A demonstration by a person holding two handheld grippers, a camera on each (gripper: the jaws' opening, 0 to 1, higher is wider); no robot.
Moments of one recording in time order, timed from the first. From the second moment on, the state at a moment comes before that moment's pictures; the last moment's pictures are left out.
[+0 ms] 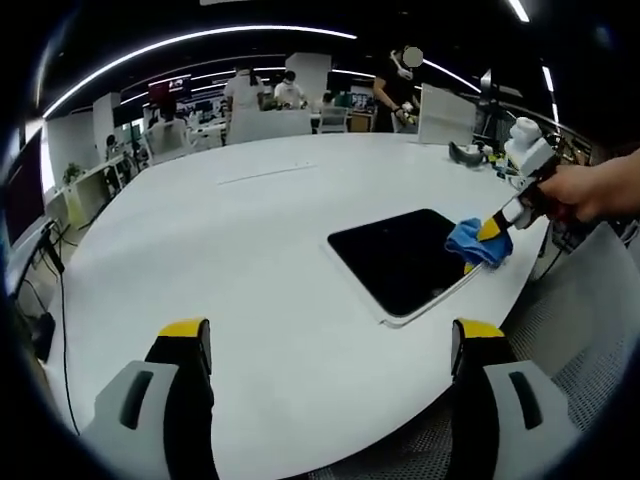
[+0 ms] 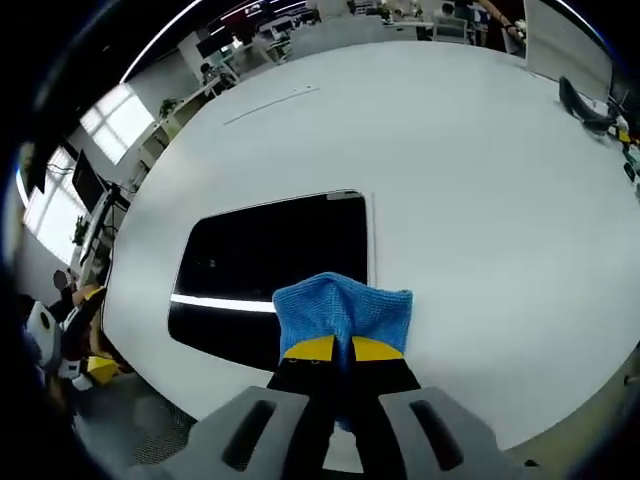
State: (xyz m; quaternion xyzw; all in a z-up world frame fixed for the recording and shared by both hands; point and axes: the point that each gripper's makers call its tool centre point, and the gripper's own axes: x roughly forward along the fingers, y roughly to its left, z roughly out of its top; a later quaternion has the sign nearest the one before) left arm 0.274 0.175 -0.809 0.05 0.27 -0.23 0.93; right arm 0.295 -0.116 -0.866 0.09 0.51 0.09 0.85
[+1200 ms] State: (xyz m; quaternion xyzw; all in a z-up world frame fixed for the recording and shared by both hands) left arm 0.268 0.160 -0.814 0.05 0.28 -0.27 0.92; right arm 0.298 -0.090 -0.866 0.12 0.51 0.06 0.85
